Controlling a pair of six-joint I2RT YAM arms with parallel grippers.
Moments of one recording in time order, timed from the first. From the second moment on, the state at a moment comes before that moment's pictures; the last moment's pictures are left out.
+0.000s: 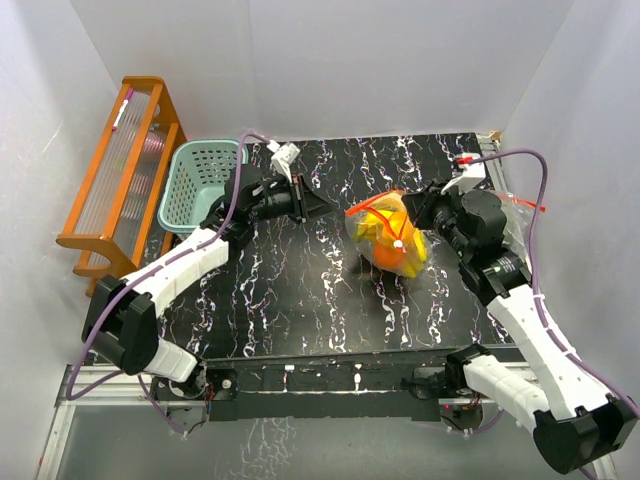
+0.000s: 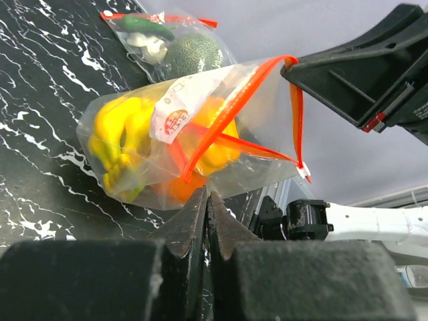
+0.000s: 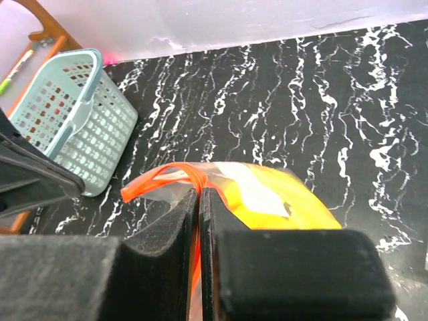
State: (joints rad) left arm -0.53 1.45 1.05 0.26 0.64 -0.64; right arm 0.34 0.89 0.92 -0.21 -0.01 0.37
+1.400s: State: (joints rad) left arm -0.82 1.73 1.02 0.30 0.31 -0.58; right arm 0.35 0.82 0.62 -0.07 -0.34 0.46
